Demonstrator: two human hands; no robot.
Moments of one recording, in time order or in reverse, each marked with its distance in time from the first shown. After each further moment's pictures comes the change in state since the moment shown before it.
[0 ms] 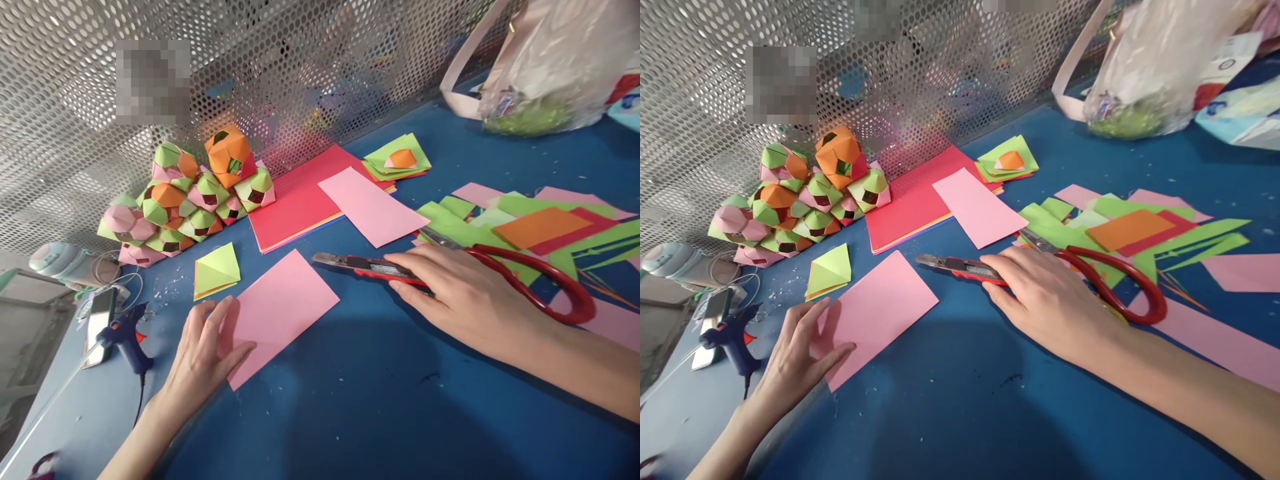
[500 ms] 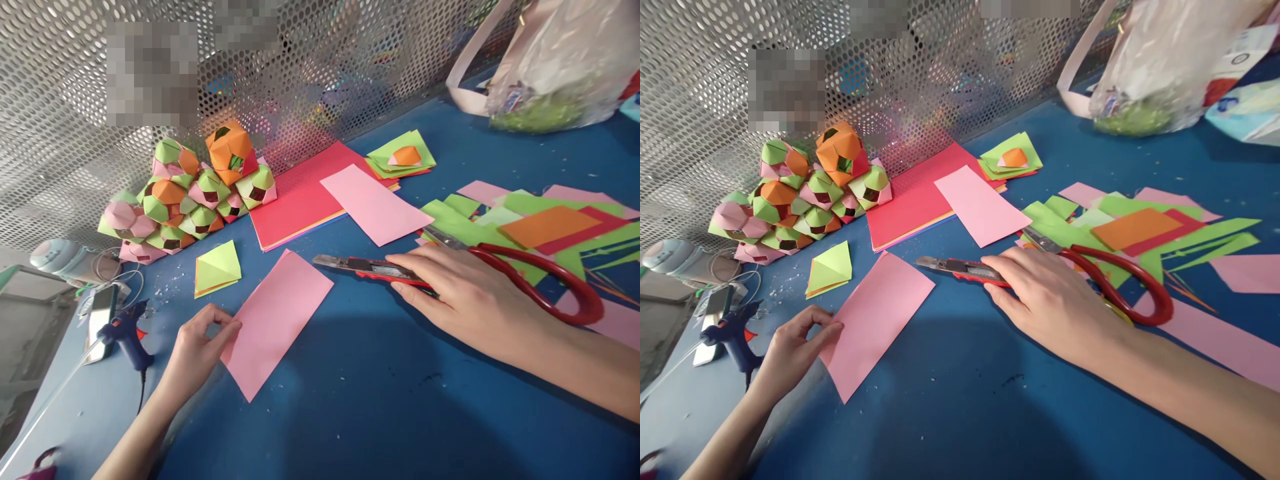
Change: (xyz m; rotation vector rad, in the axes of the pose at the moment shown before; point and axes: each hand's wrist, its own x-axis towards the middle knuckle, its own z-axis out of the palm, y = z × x) left_hand 0.014 0.000 -0.006 -0.429 -0.174 -0.426; right_hand 0.000 -0.001 -0.002 0.046 -0.010 -0.012
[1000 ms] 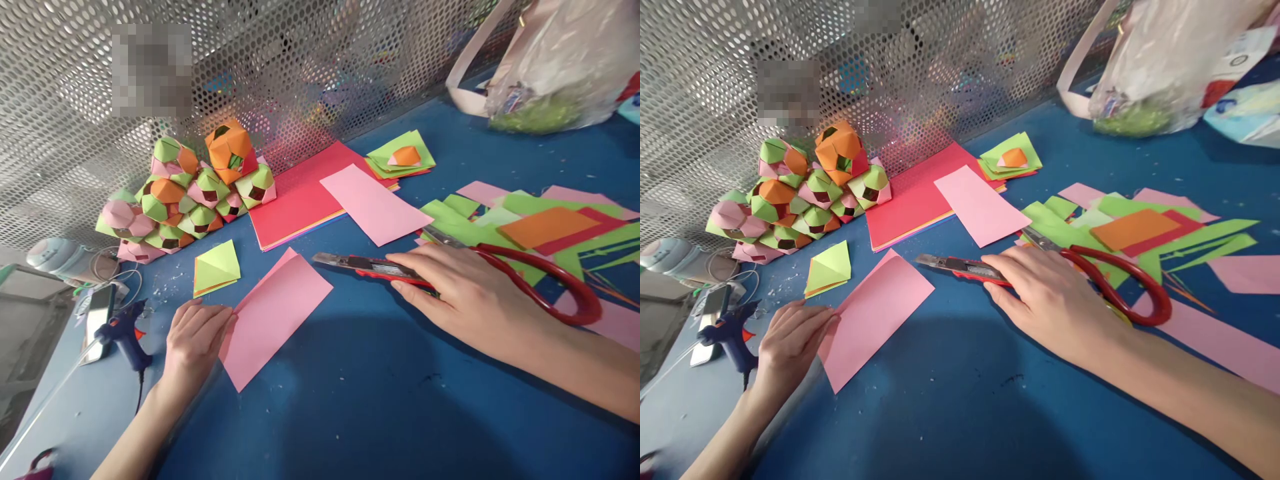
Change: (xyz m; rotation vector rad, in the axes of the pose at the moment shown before) left_hand 0.005 -0.018 0.005 0.357 0.390 0.659; right_hand 0.002 0.001 0.002 0.006 0.015 0.012
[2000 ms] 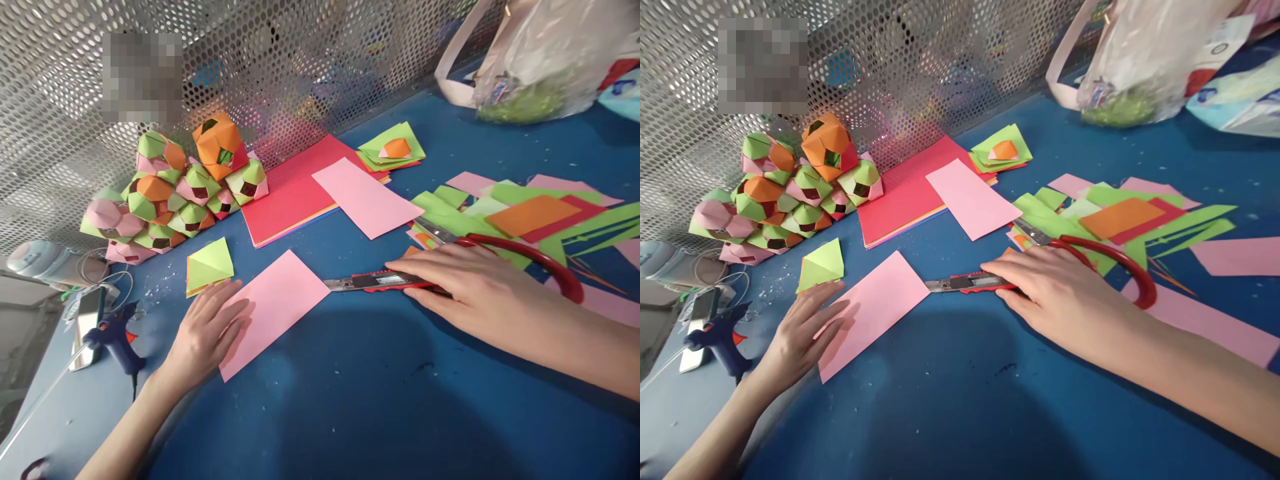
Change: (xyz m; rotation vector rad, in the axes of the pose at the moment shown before) left_hand 0.016 -0.002 0.007 -0.103 -0.229 0.111; right_hand -0.023 0.017 -0.006 0.014 -0.166 0.009
